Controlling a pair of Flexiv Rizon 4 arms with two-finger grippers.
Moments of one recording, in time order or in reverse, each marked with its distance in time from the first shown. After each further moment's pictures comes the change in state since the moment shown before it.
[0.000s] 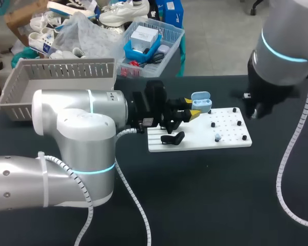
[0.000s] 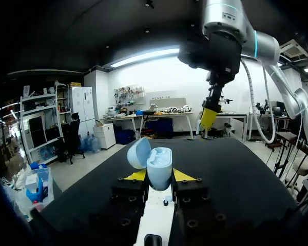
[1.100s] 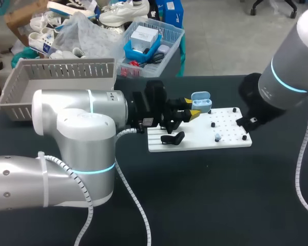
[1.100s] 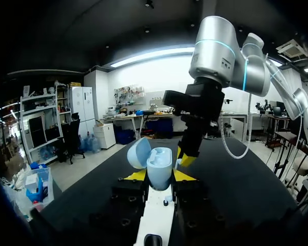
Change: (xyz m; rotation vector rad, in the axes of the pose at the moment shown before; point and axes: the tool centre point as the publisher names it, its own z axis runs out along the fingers) left arm 0.000 0.000 0.000 0.000 0.000 0.000; right arm -0.011 -0.020 0.107 -0.105 -0.035 -0.504
